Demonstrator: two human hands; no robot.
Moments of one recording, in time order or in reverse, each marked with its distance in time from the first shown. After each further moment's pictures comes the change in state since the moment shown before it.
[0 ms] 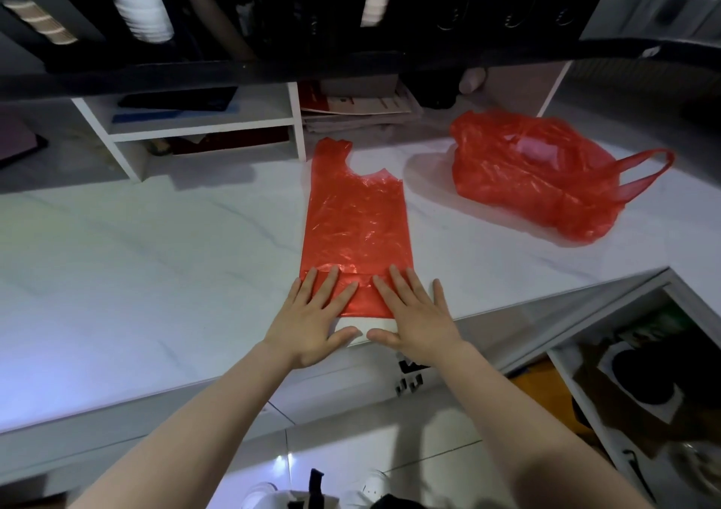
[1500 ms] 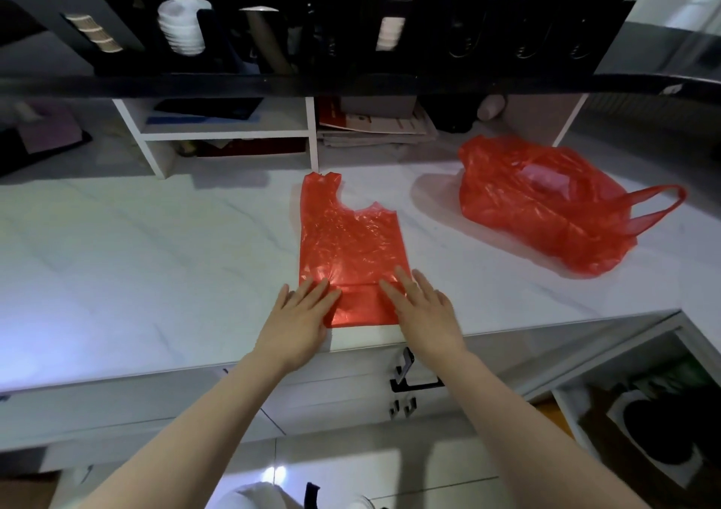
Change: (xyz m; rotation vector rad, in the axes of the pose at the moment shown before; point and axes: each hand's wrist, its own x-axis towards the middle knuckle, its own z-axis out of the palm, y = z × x) left_hand -0.006 0.020 -0.003 -0.079 0.157 -0.169; right_hand 0.002 0.031 -0.013 0.007 0.187 -0.038
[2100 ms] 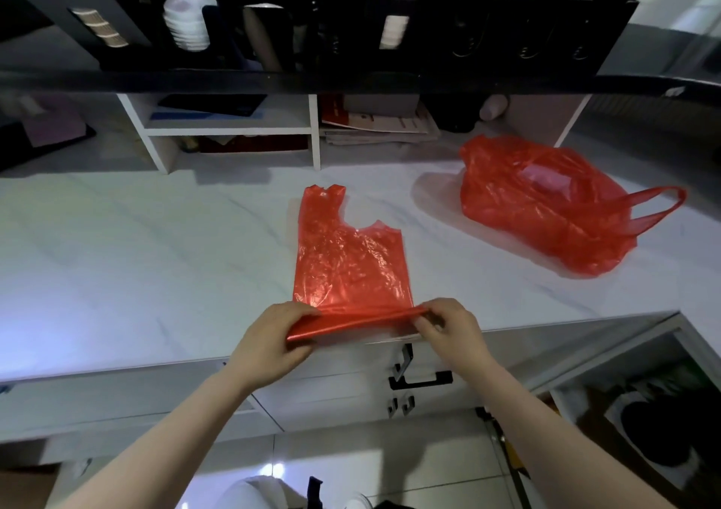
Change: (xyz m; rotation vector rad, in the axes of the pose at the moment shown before) left_hand -0.040 -0.021 -0.005 -0.418 0.196 0.058; right_hand -0.028 0.024 -0.011 0.579 0.130 0.120
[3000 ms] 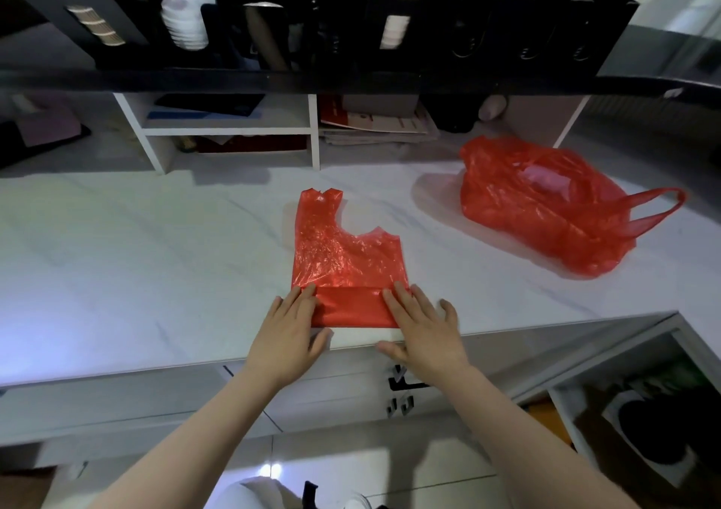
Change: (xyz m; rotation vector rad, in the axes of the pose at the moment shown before) left_hand 0.014 0.009 0.024 0.311 -0.055 -0.095; right_hand 0.005 -0.008 0.033 -0.660 -0.254 -0.135
